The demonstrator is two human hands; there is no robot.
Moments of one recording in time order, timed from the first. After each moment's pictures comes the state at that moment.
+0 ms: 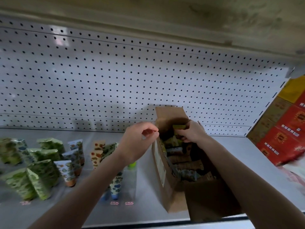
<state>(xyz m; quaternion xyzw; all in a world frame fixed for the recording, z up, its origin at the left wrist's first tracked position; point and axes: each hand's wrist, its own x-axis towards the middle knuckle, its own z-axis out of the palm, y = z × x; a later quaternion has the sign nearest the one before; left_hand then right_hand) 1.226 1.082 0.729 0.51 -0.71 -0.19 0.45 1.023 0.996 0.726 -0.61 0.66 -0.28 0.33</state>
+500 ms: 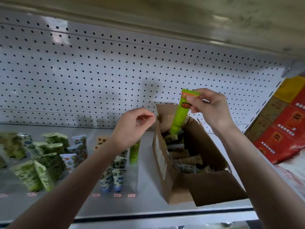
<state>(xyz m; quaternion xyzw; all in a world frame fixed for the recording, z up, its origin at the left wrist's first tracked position) 1.246 1.091 0.755 0.47 -0.69 -0.24 0.49 1.037 1.062 0.816 -0.63 0.47 -0.54 0.30</state>
